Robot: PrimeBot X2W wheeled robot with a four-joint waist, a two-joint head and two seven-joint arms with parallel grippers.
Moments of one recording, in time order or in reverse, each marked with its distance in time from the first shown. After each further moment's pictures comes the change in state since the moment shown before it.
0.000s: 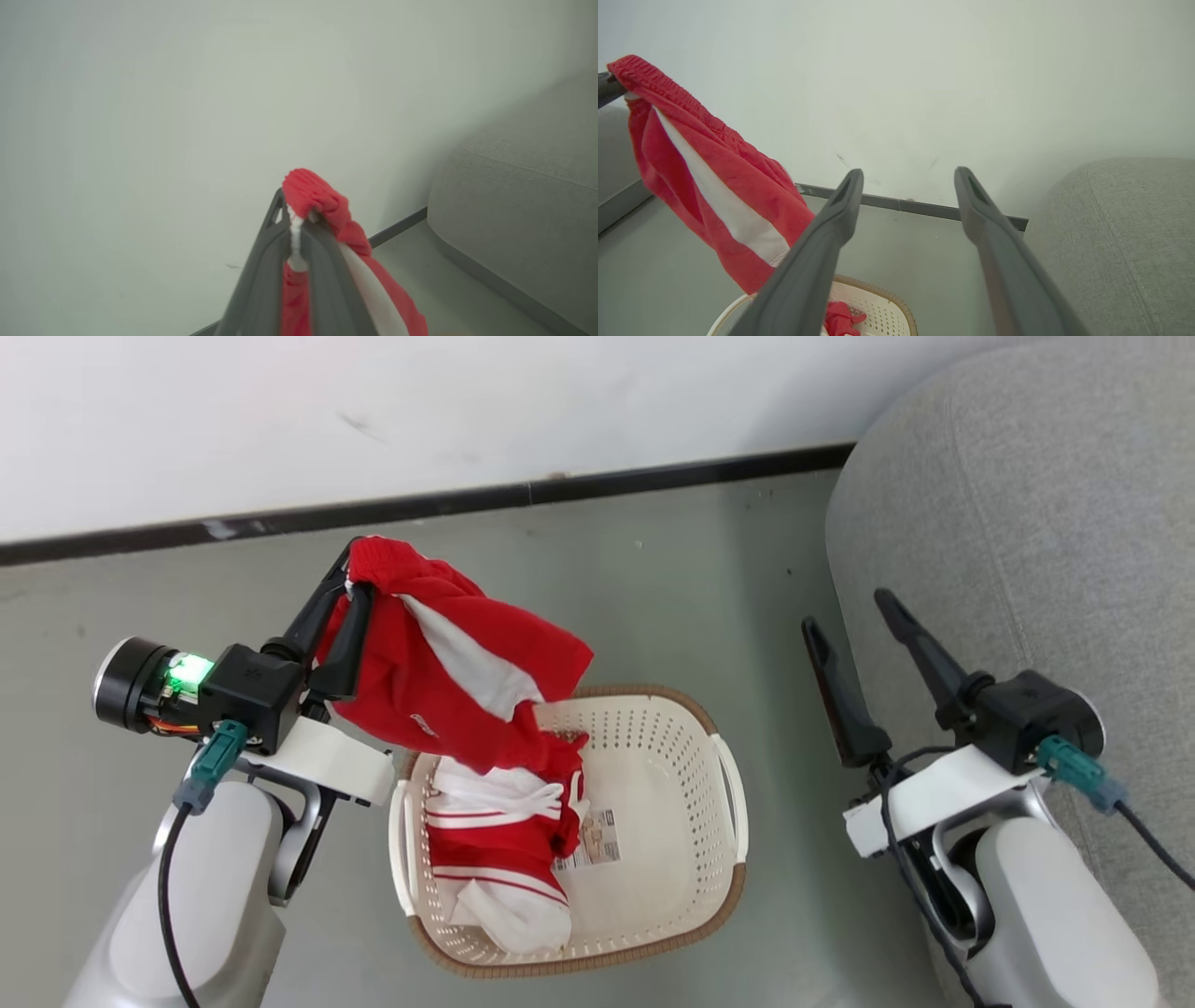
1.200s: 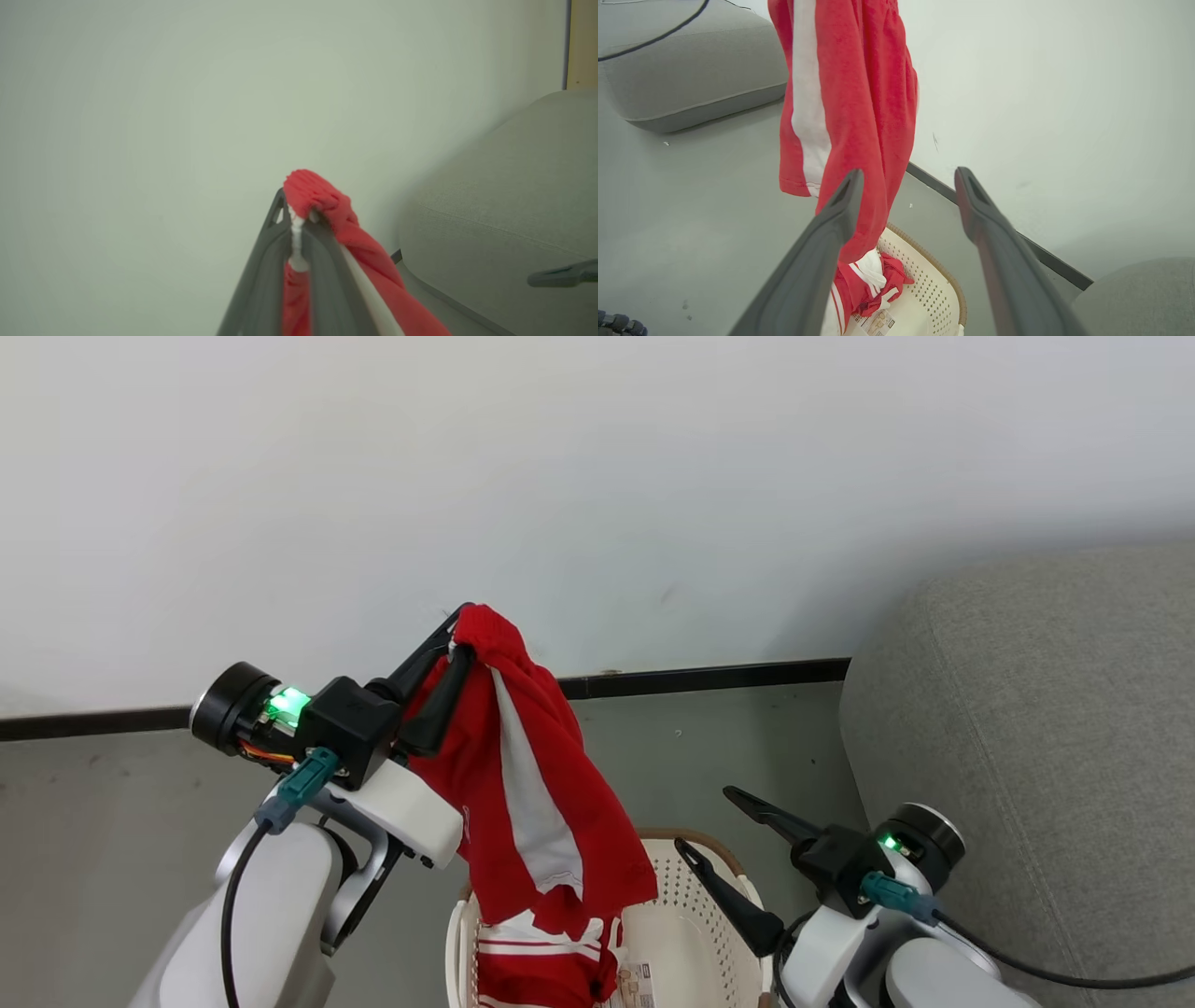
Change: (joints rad) left arm 0.058 -0.005 -0.100 -0.114 -0.033 -0.071 0.147; right arm 0.036 -0.130 0.457 0.132 0.039 0.000 0.000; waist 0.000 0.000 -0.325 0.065
